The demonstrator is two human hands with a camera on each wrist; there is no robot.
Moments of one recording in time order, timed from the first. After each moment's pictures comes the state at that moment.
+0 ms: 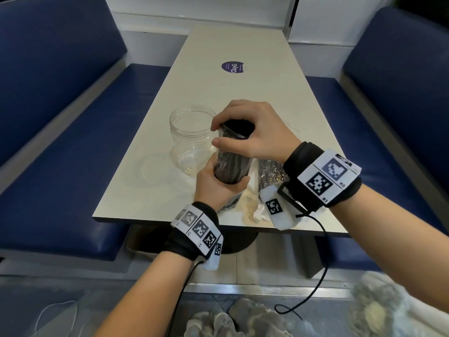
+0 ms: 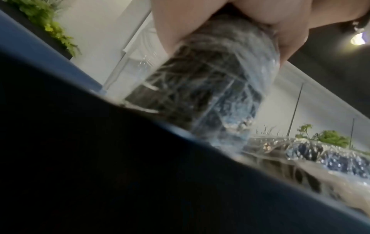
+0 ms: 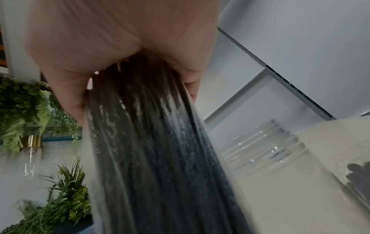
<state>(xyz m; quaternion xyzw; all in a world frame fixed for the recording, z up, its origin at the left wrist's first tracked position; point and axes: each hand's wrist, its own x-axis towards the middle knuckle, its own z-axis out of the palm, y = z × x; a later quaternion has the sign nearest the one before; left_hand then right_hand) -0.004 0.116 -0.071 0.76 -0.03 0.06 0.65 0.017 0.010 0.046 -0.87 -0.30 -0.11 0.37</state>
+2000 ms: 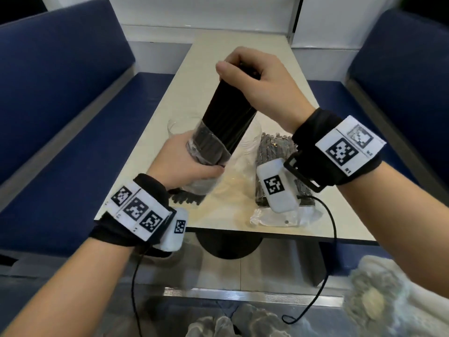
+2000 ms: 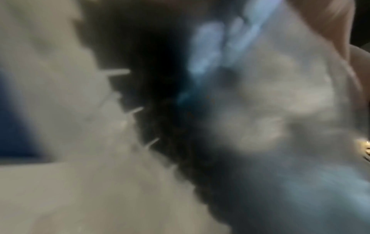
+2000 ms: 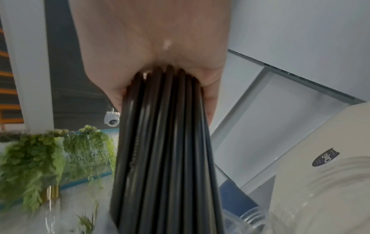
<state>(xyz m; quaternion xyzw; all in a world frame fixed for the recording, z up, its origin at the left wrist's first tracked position) 0.000 0.168 0.015 0.86 -0.12 0.01 0.50 0.030 0.002 0.096 -0.83 -0.23 -0.14 0.48</state>
